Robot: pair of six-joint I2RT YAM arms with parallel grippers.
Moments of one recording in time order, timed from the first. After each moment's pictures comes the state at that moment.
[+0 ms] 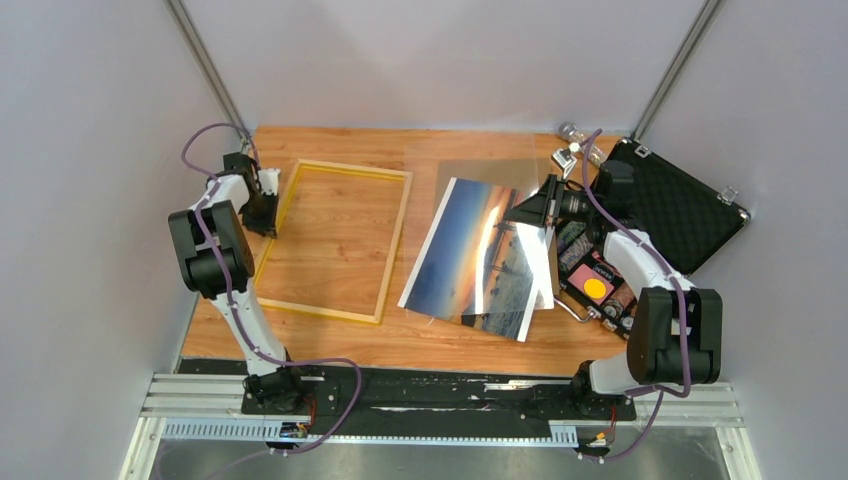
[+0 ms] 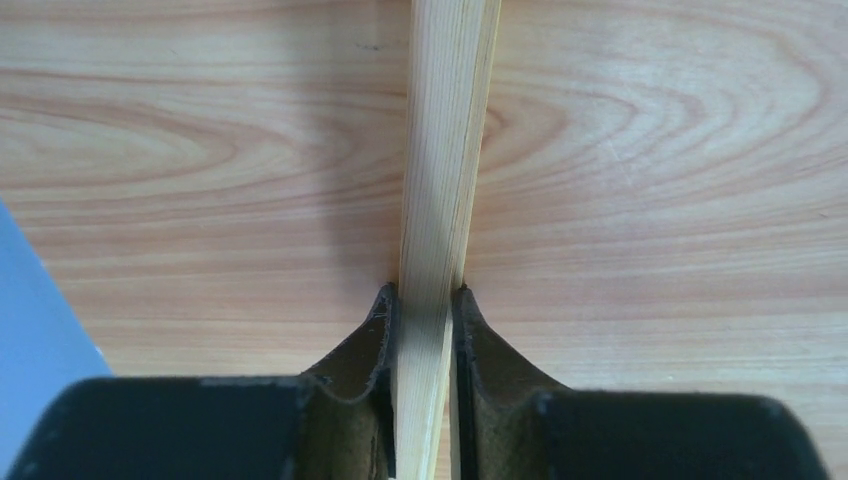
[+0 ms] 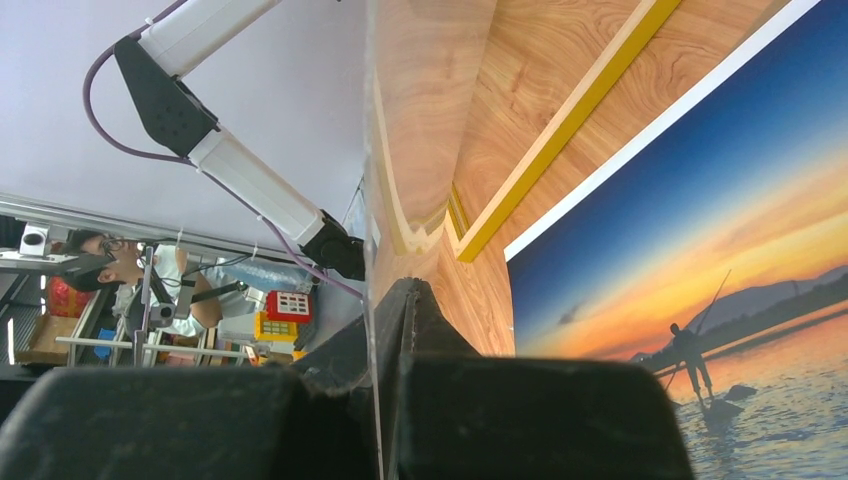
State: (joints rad) left arm 0.29 2.03 1.47 -0.68 0.09 0.37; right arm -0.03 1.44 0.90 0.19 -1.26 0.70
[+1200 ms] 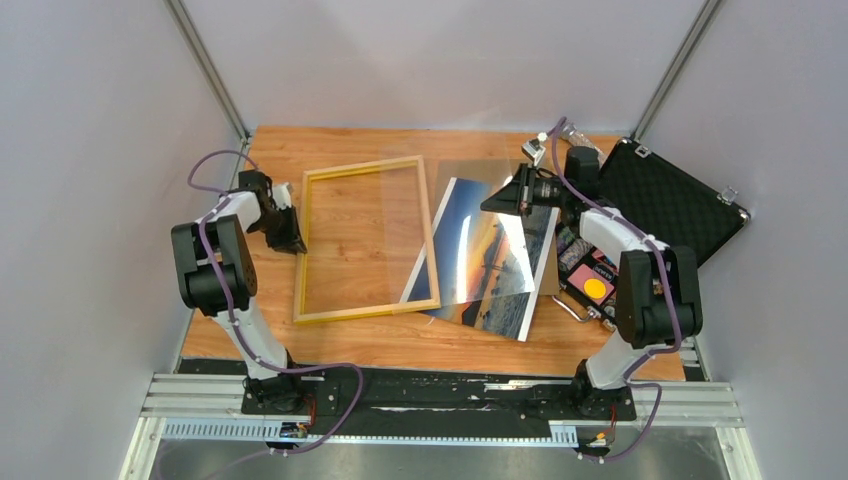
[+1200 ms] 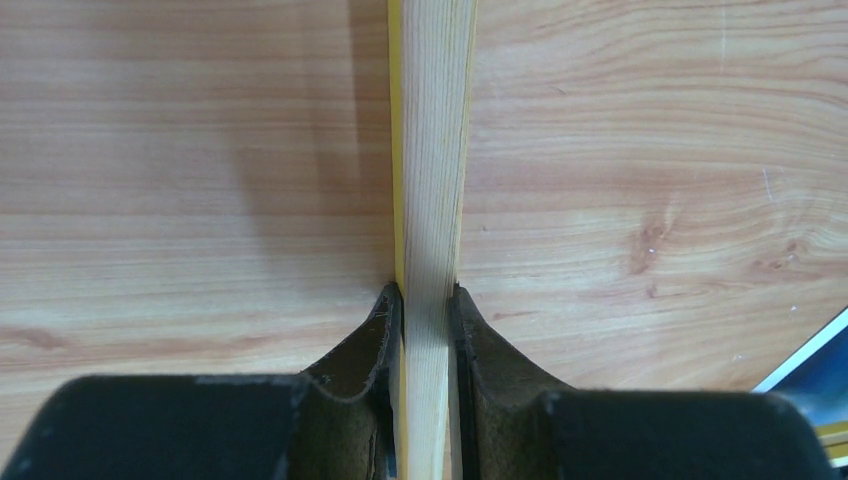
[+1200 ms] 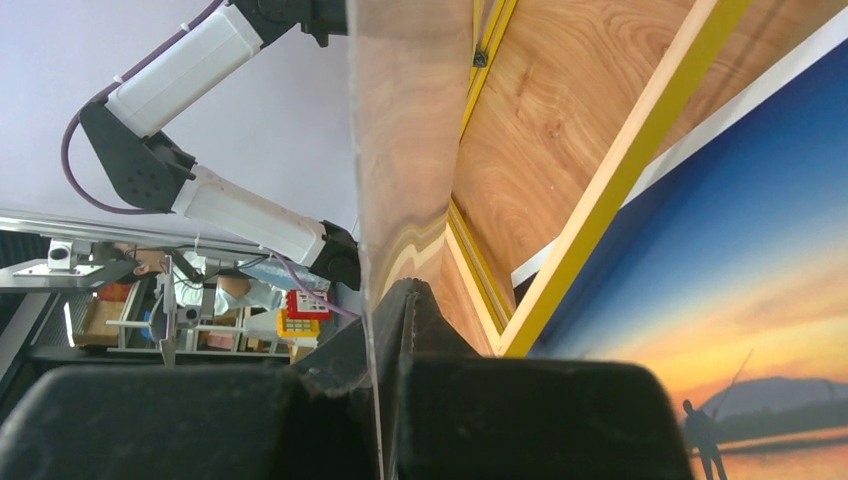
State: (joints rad) left arm 0.22 1.87 1.22 -0.66 0.31 0.03; right arm 0.08 1.64 1.05 0.23 -1.20 0.78
